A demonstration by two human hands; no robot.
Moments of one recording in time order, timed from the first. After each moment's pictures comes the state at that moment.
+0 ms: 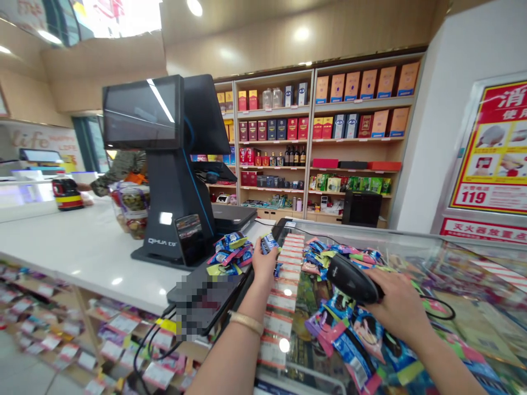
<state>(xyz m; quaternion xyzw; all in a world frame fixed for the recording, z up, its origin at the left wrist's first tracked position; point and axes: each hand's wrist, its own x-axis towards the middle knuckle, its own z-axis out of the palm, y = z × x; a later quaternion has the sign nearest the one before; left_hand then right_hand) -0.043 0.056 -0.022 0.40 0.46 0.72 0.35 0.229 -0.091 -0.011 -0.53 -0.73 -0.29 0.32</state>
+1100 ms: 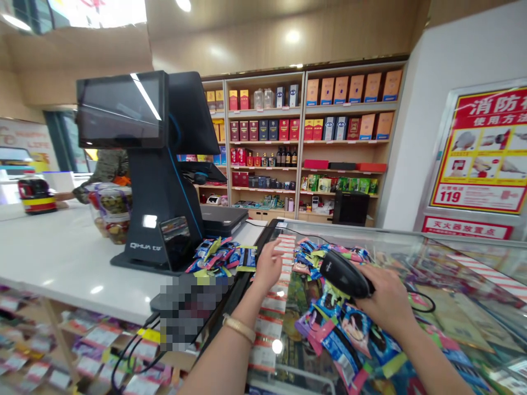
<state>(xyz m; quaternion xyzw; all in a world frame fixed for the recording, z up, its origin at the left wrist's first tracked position) -0.033 0.042 -0.022 0.68 0.39 0.56 0.27 0.230 -0.092 -0.008 -0.54 -0.71 -0.29 0.34</state>
